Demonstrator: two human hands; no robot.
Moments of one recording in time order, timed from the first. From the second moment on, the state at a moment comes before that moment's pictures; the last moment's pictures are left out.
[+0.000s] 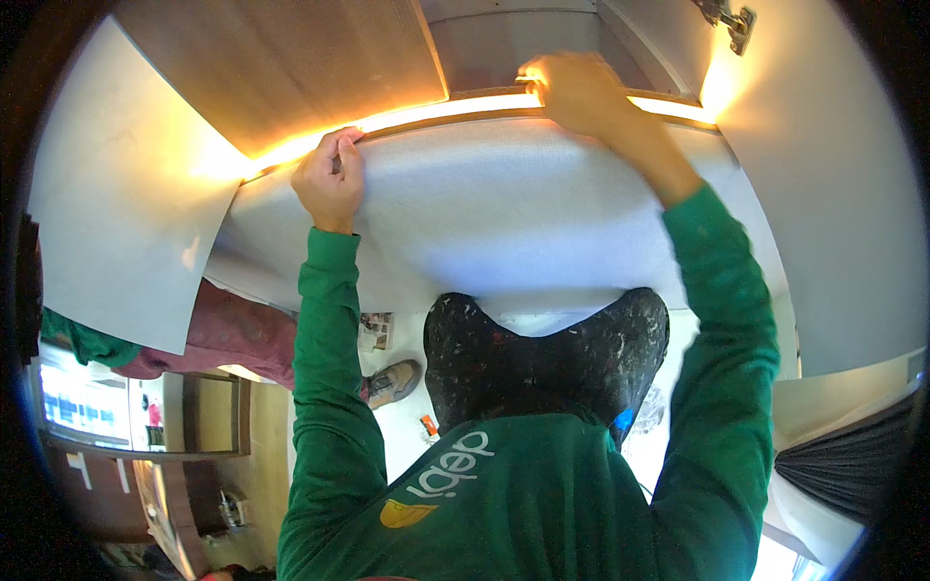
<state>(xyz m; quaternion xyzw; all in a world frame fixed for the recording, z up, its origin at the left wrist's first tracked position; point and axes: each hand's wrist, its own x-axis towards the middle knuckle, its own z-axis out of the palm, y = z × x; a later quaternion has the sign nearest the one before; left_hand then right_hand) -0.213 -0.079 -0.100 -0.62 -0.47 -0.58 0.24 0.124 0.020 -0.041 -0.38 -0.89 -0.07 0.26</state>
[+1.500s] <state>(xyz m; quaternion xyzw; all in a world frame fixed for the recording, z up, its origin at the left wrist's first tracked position) -0.211 -0.075 -0.103 -0.63 -0.45 -0.60 0.21 0.200 -0.004 -0.029 -0.53 -0.78 -0.25 0.23</state>
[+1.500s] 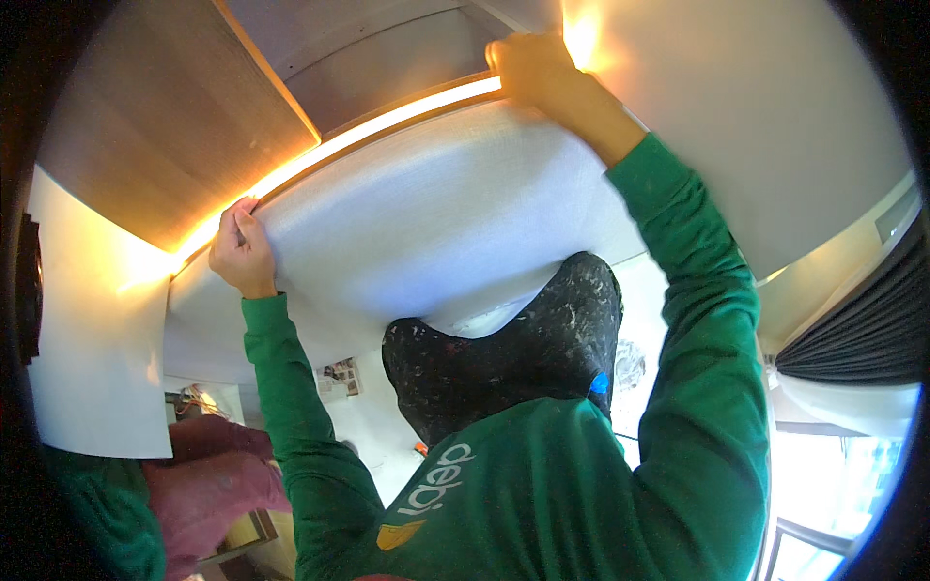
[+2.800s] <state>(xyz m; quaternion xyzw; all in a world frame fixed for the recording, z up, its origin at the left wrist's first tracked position) -0.210 -0.074 -0.105 -0.61 -0.48 -0.59 0.22 0.196 0.006 -0.037 -0.53 -0.80 -0.19 0.20</state>
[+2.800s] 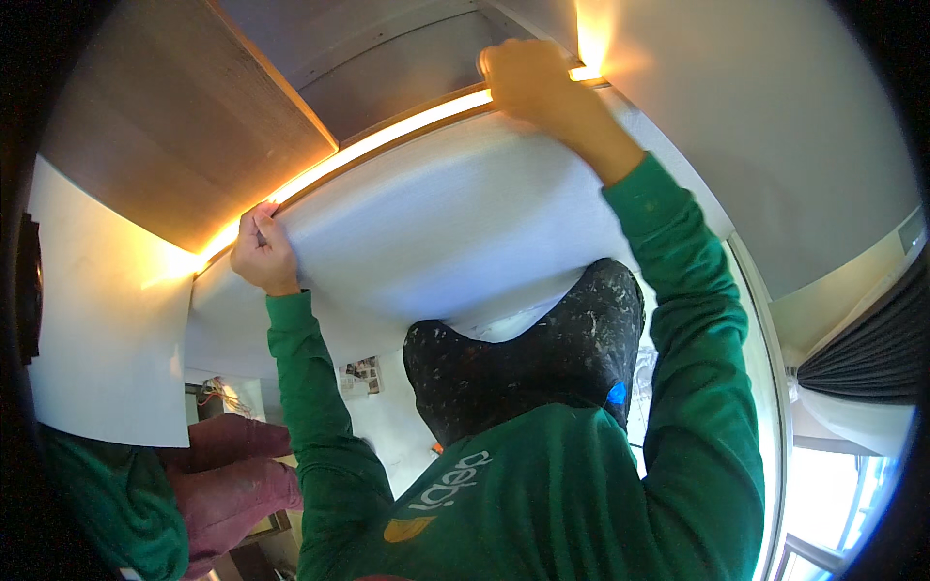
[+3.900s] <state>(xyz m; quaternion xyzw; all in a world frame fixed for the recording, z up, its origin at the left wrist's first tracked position) -0.070 -0.080 -0.063 -0.79 -0.35 -0.50 -0.02 0.231 -0.123 -0.061 -0.36 -0.69 -0.04 0.62</state>
